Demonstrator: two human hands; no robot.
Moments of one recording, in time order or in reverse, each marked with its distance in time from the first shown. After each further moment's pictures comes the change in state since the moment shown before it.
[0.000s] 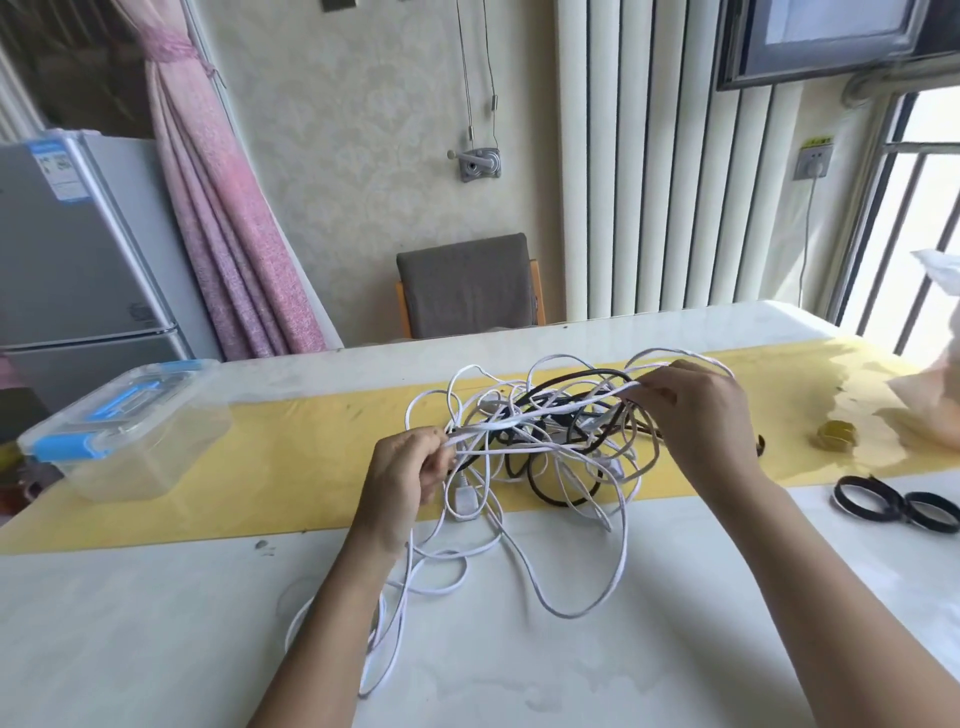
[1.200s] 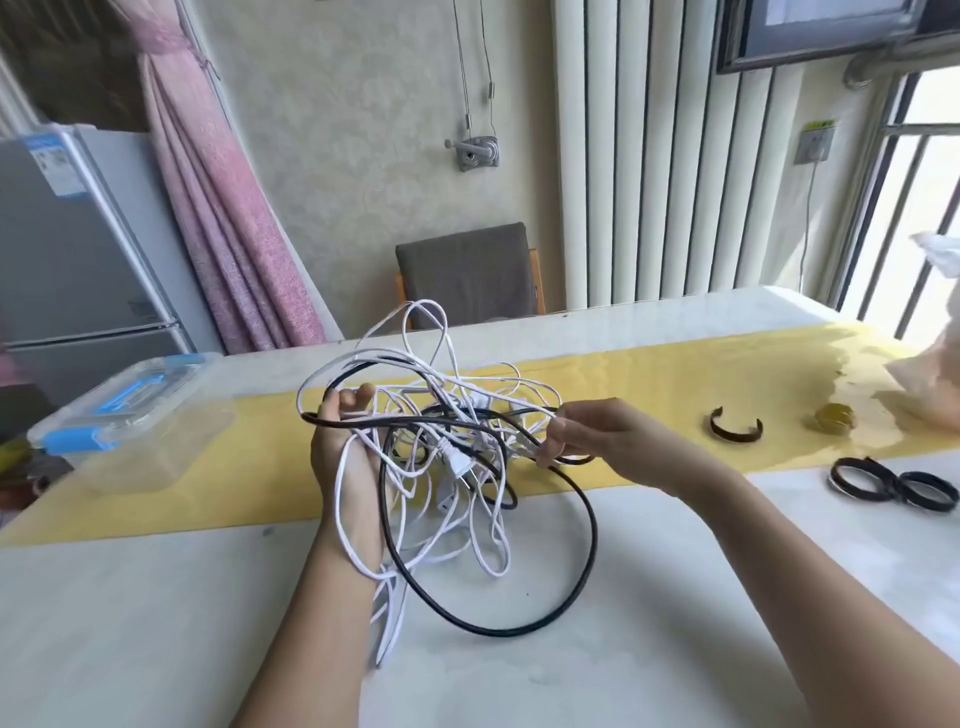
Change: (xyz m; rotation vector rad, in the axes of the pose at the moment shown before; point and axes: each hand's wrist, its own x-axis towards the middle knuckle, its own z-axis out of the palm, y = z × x) left_hand 0.039 0.004 -0.015 -0.767 0.716 -0.075; right_hand -0.013 -0.033 0.018 0.723 -0.890 0.175
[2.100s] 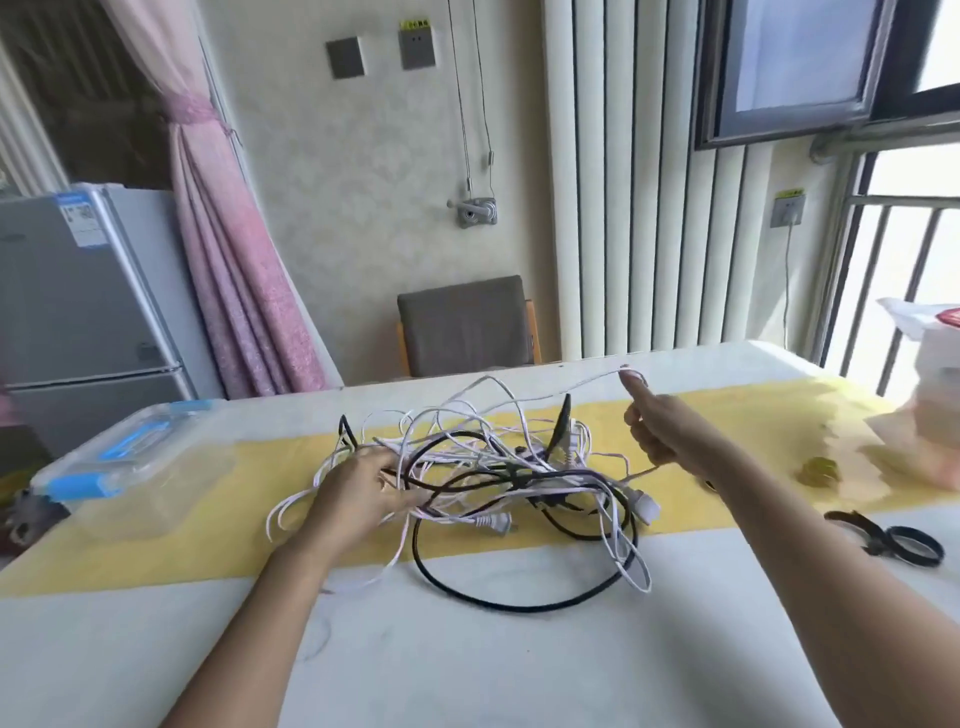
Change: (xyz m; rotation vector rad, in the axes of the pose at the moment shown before) left_hand 0.048 0.013 -0.039 1.665 -0.716 0.521; right_hand 0.027 0.001 -0.071 0.043 0.471 0.464
